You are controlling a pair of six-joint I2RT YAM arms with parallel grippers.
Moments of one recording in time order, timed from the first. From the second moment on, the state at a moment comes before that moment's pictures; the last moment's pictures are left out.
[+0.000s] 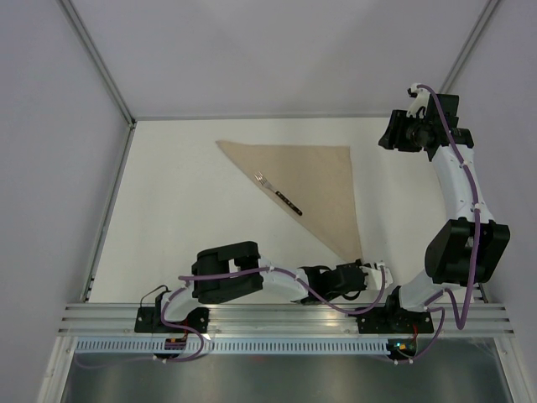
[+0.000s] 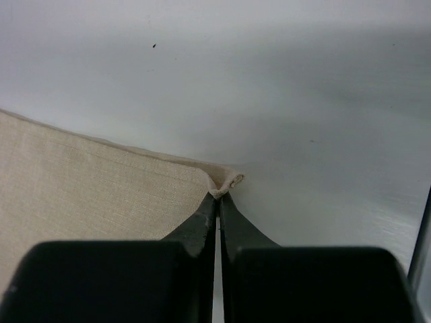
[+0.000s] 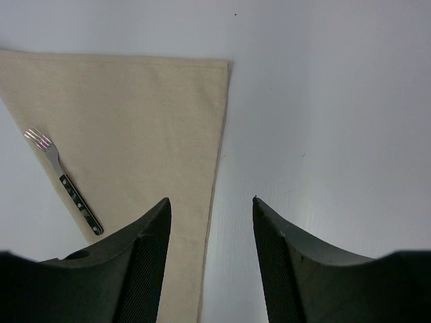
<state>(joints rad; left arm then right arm) -1.44 2.18 1.25 0.43 -0.36 0.26 -0.14 1.61 1.54 -0.64 -0.34 0.04</state>
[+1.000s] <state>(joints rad) -0.66 1.88 1.15 0.25 0.00 -0.47 -0.14 1.61 1.54 -0.62 -0.38 0.04</state>
